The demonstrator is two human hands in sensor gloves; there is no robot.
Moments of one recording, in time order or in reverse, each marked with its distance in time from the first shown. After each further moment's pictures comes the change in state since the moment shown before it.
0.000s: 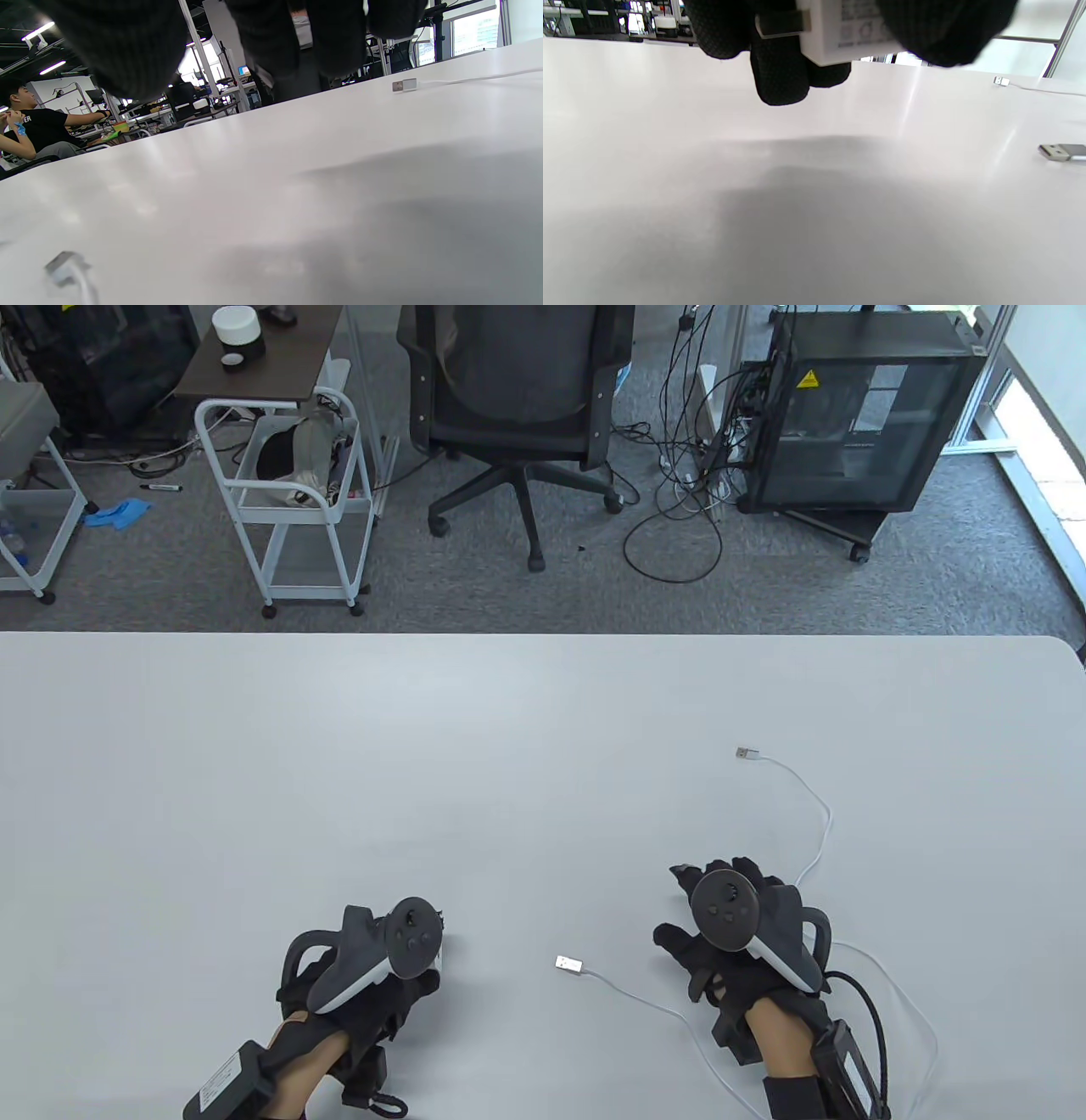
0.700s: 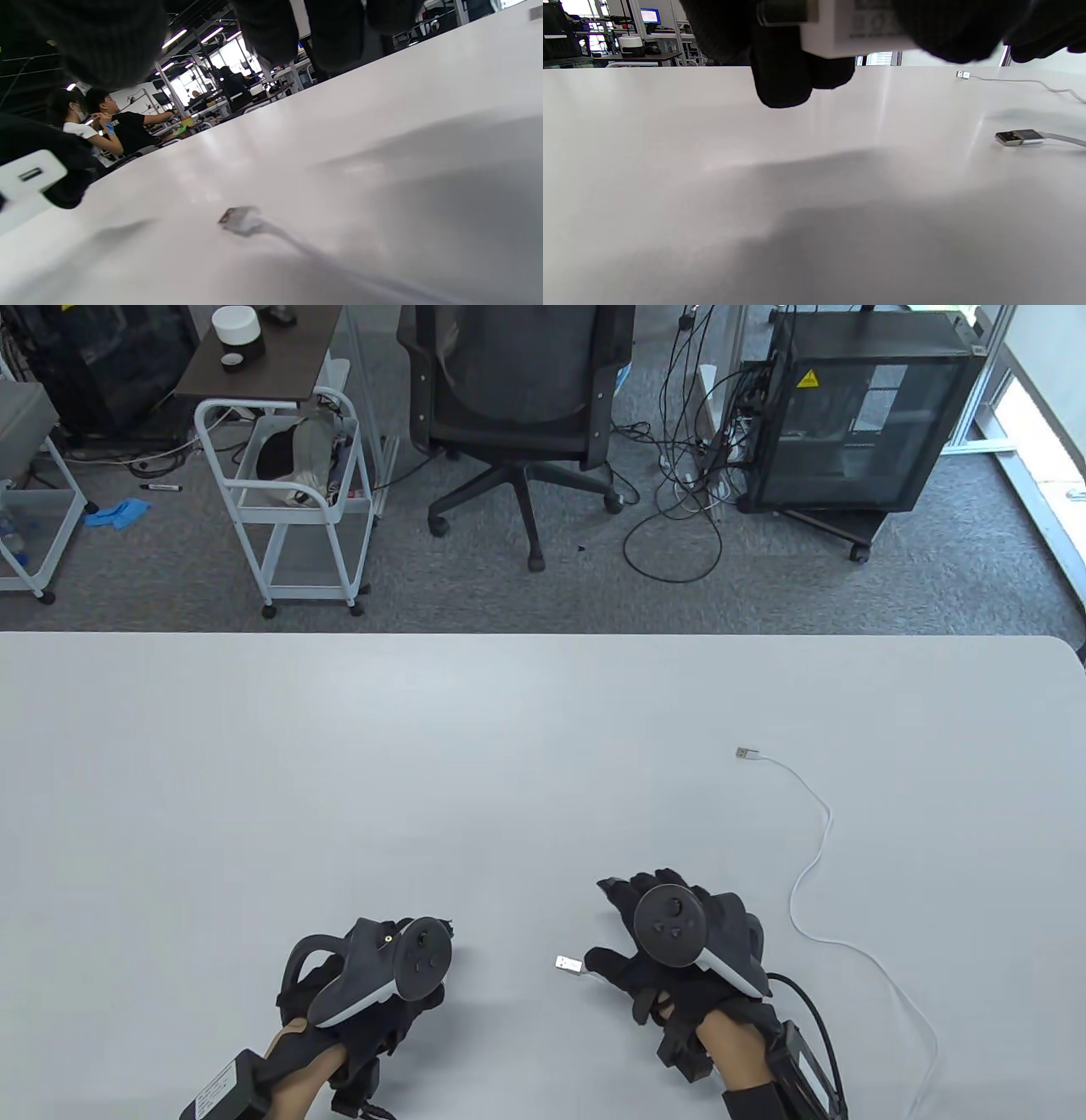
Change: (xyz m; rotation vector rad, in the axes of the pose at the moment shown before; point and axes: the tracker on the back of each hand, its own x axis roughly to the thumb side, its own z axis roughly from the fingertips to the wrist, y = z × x) left_hand 0.013 0.003 0.010 -0.004 -0.094 -0.076; right_hand 0.068 0.022 0.008 0.095 -0.205 -0.154
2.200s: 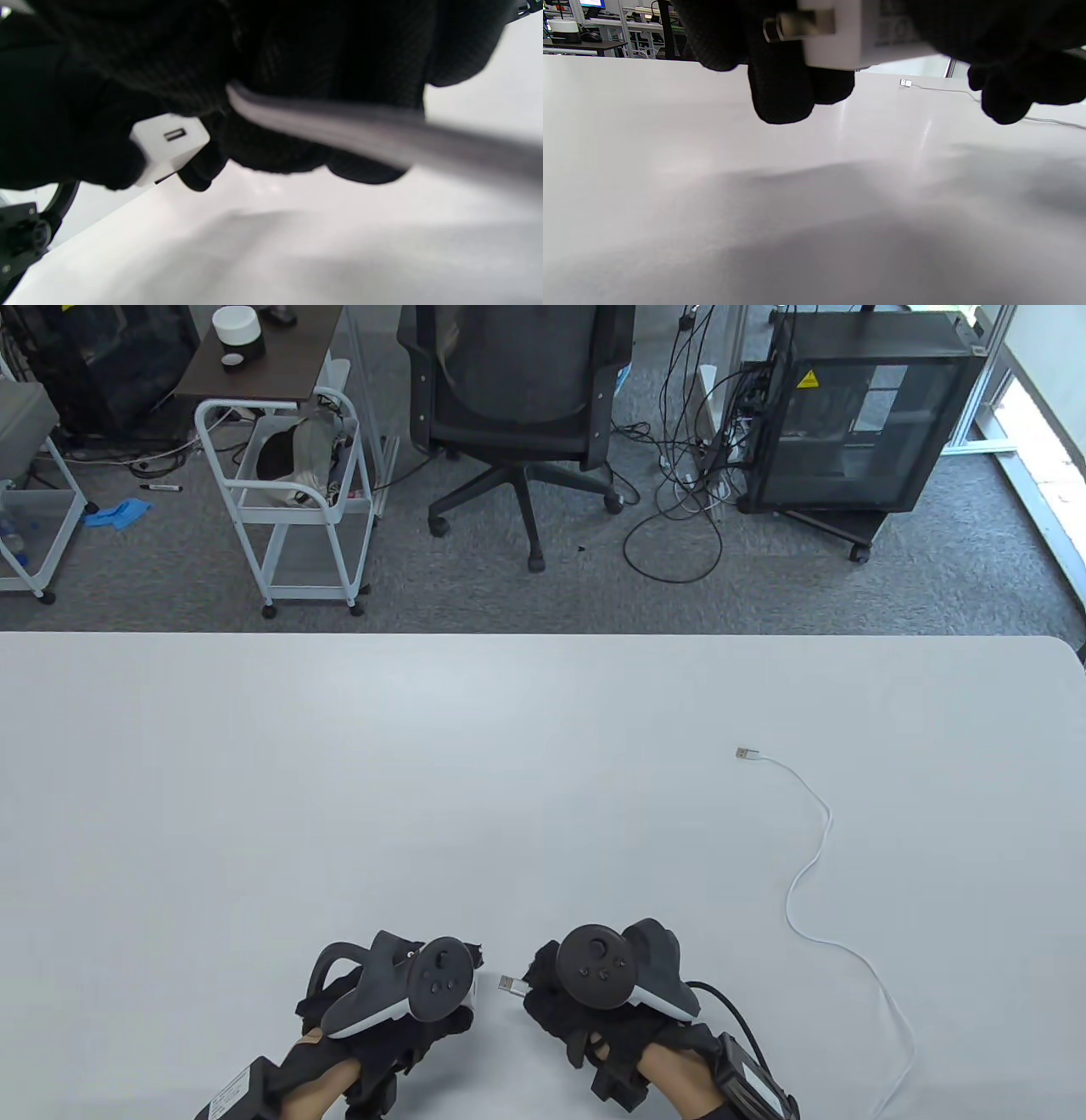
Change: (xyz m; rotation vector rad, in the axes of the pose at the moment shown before) left_hand 0.024 -0.002 0.007 0.006 -0.155 0.049; right_hand 0.068 0.021 0.008 0.016 -0.230 -0.037
